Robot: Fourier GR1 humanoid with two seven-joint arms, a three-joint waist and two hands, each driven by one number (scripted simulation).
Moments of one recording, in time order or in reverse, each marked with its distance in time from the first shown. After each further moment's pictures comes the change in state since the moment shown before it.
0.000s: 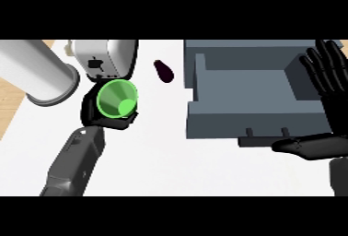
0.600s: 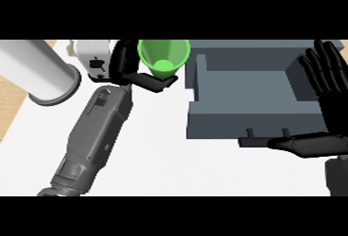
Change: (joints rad) left arm -0.238 -0.088 -0.187 -0.282 0.058 0.129 0.395; right arm 0.005 0.019 0.008 0.006 0.035 -0.028 -0.015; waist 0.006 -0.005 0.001
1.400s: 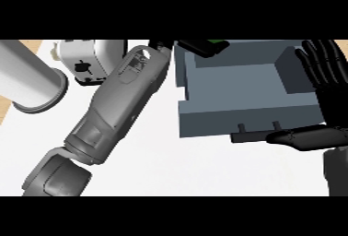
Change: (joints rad) left arm -0.416 -0.008 -0.214 0.274 0.119 0.329 0.329; right arm -0.058 -0.010 0.000 0.040 -0.016 0.021 -0.015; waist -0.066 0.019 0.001
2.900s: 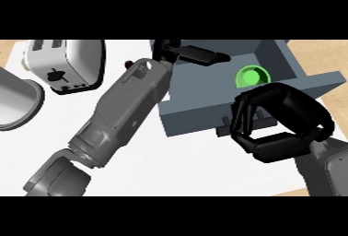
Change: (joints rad) left arm 0.031 0.000 -0.180 0.076 0.344 -0.056 -0.136; right arm -0.106 -0.043 0.243 0.056 -0.186 0.358 0.065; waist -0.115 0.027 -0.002
